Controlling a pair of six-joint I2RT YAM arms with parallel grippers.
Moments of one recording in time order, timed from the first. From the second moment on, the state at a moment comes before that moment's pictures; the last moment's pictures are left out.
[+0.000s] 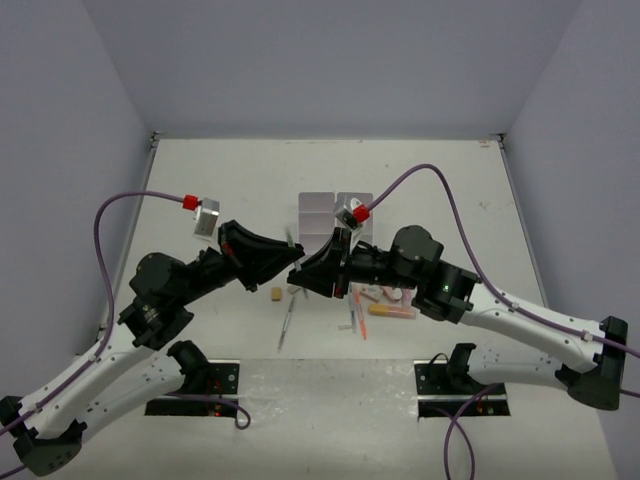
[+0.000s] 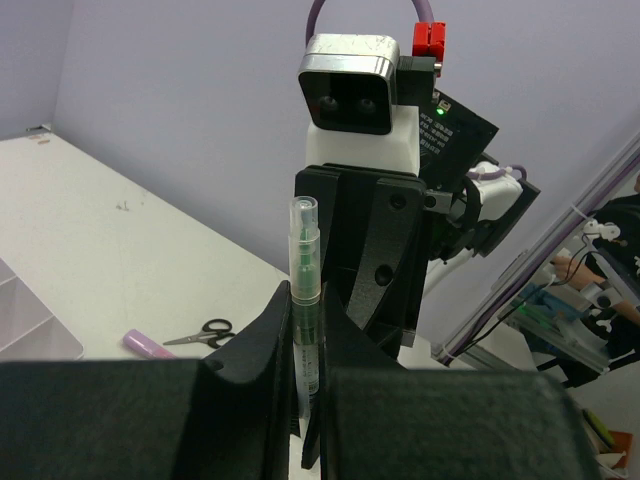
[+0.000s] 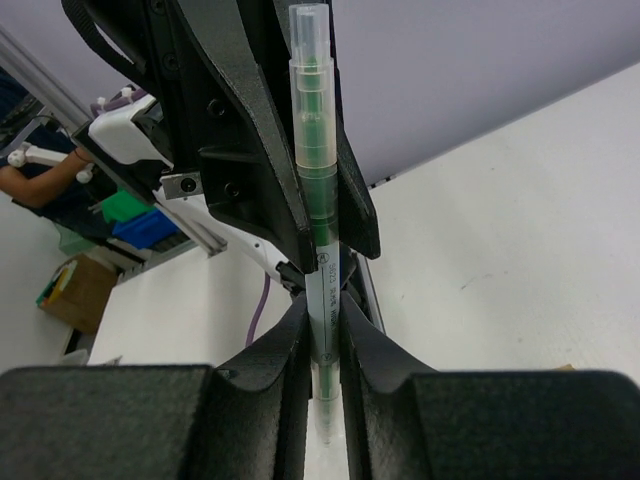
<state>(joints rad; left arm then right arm) -0.79 0.64 0.72 0.22 0.35 -0.64 1.09 1.06 0.97 0.12 -0.35 0.48</state>
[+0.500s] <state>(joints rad) -0.79 0.63 0.73 0.21 0.34 -0.64 1.09 1.07 0.98 0.13 -0.35 0.49</state>
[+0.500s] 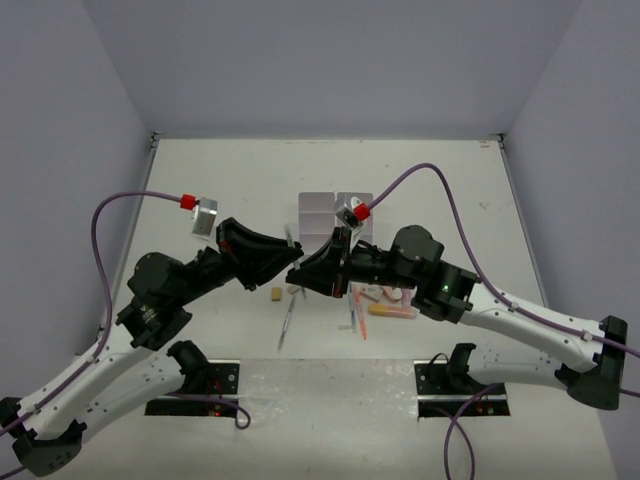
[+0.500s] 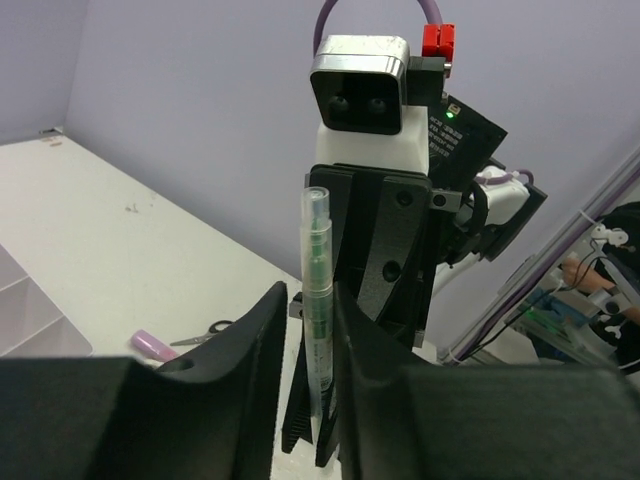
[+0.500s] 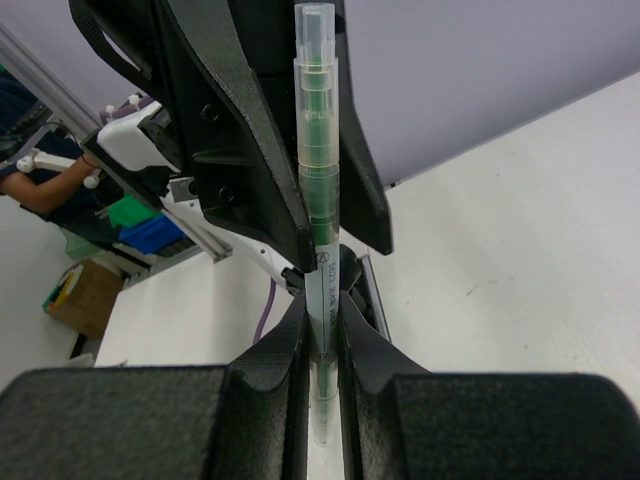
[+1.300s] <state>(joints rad) -0.79 0.67 0.86 0.08 0.28 -0.56 1.09 1.06 0.98 0.14 -0.35 0.50</state>
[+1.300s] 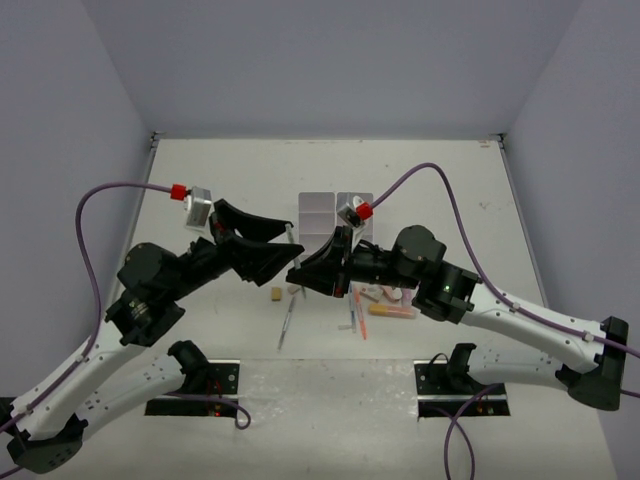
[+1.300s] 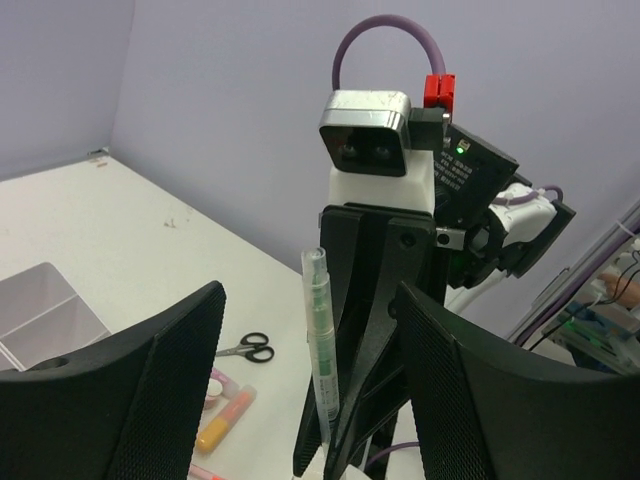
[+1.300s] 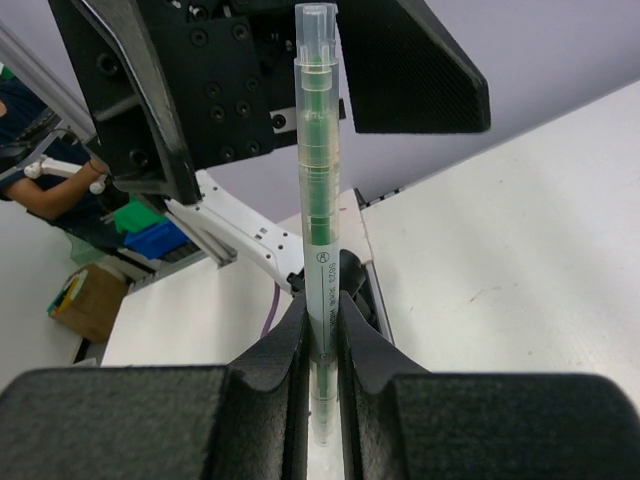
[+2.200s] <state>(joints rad) -0.79 0.70 0.91 0.03 0.22 -0.55 1.09 1.08 0.98 0.08 -0.36 0.48</state>
